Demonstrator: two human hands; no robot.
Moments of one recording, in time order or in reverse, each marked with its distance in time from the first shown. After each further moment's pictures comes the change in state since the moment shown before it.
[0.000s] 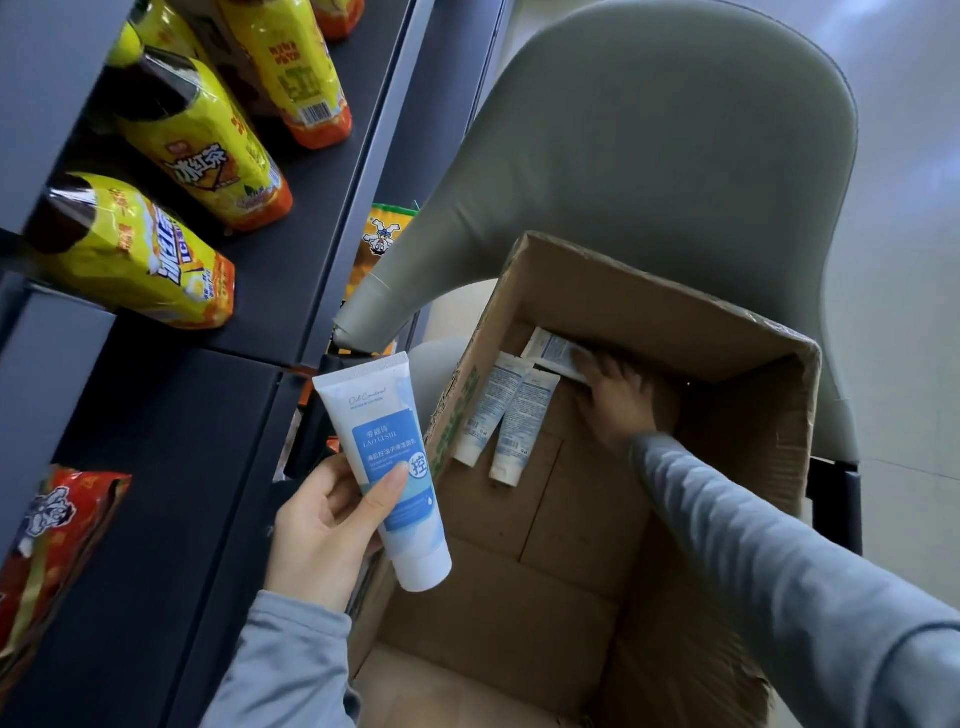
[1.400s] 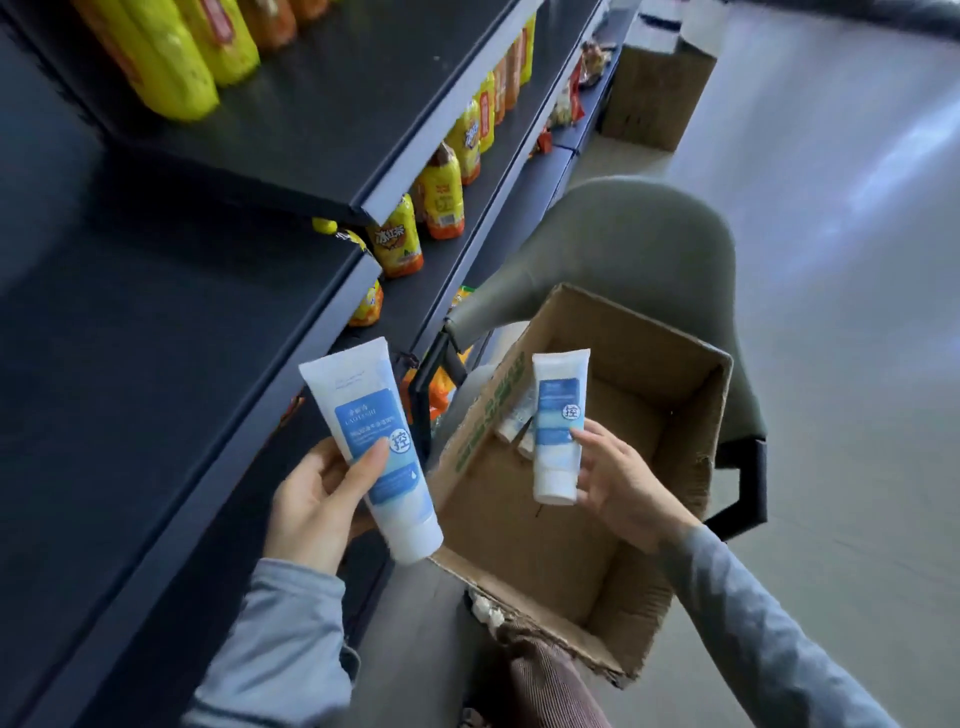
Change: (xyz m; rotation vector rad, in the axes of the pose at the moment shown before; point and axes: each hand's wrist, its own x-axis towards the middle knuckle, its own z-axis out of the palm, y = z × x) left_hand -0.209 0.025 -0.075 -0.200 0.171 0.262; right_hand -0.273 -0.061 -0.079 1.705 -0.459 -0.159
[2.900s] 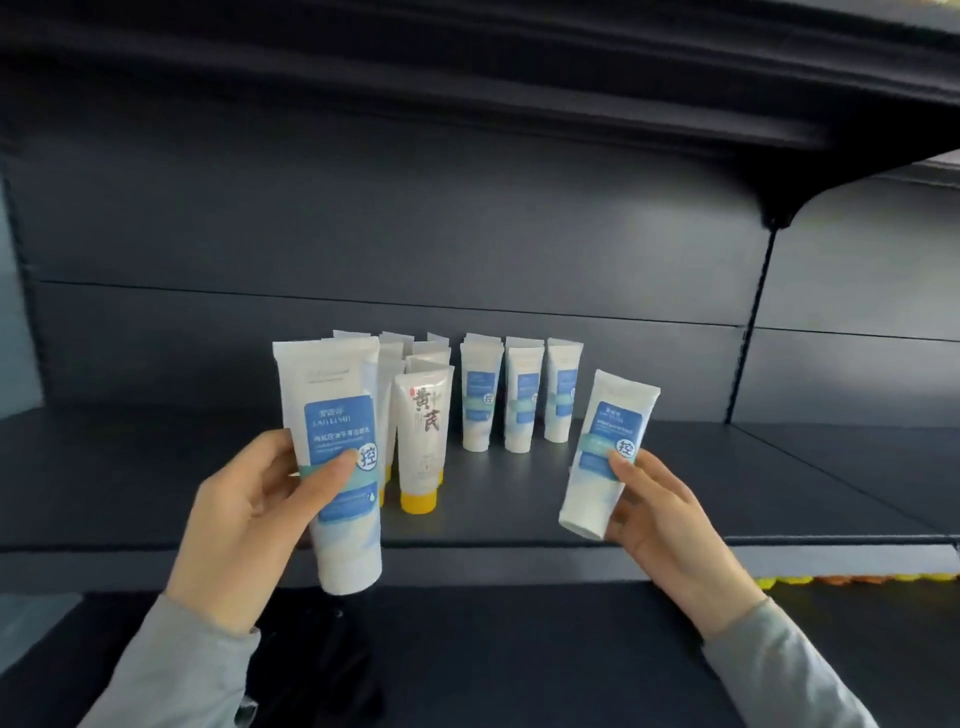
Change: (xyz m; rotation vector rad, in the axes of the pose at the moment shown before) left_hand -0.376 0.268 -0.246 0.085 1.017 0.998; right_hand -0.222 -0.091 0.503 -0.357 -1.068 -0.250
